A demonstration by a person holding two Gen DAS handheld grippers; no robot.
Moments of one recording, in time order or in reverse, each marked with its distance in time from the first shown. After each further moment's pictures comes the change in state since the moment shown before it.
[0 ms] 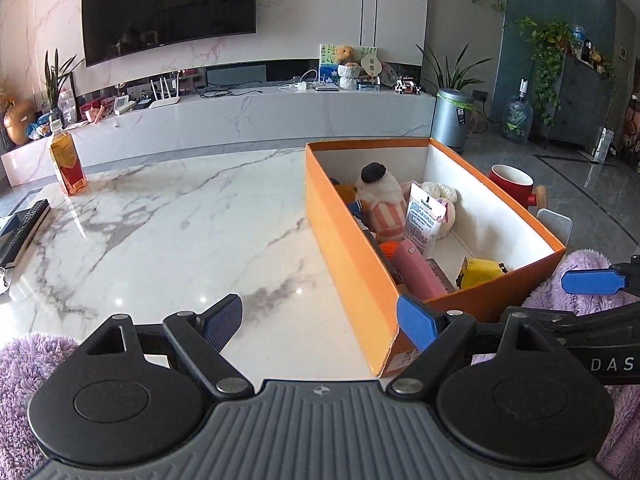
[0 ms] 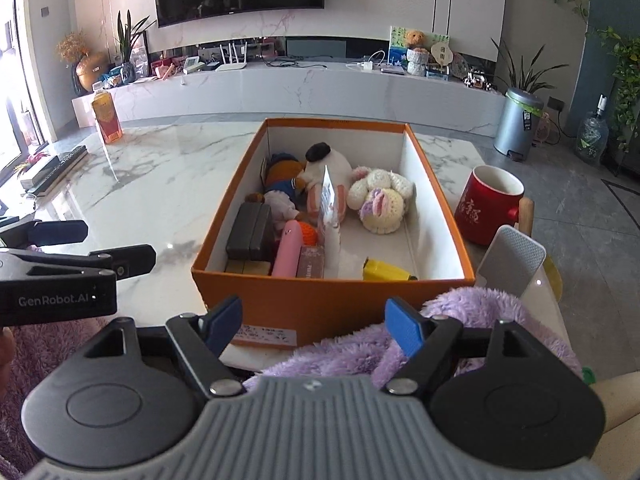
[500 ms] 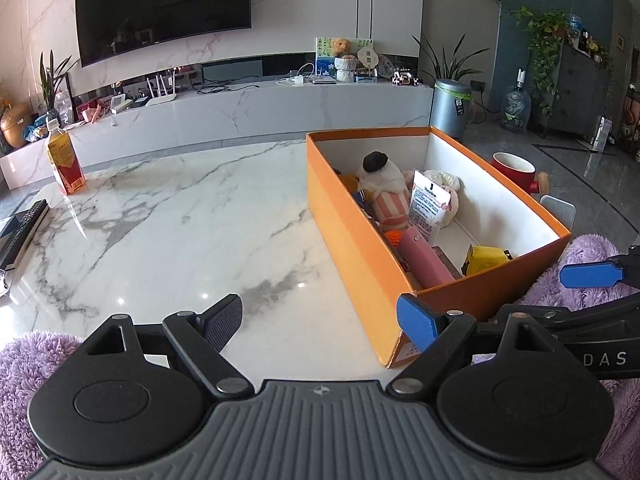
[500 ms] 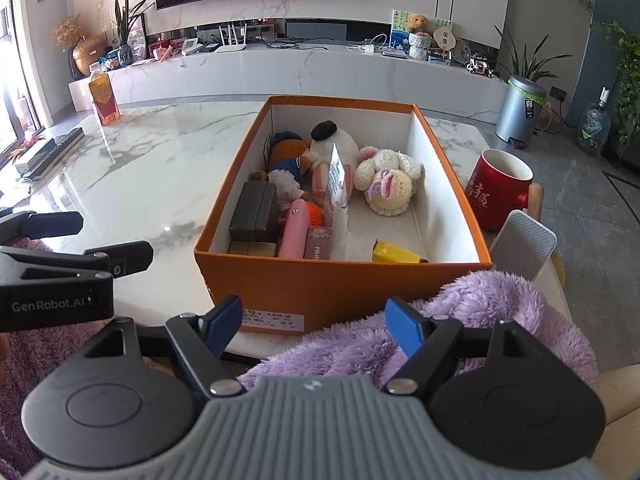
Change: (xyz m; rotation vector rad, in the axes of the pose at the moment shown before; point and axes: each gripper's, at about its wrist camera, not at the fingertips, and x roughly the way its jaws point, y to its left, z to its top) left arm 0.000 0.005 -0.004 0.019 0.014 -0.001; right arm 0.010 0.009 -0.002 -0.015 0.041 -0.013
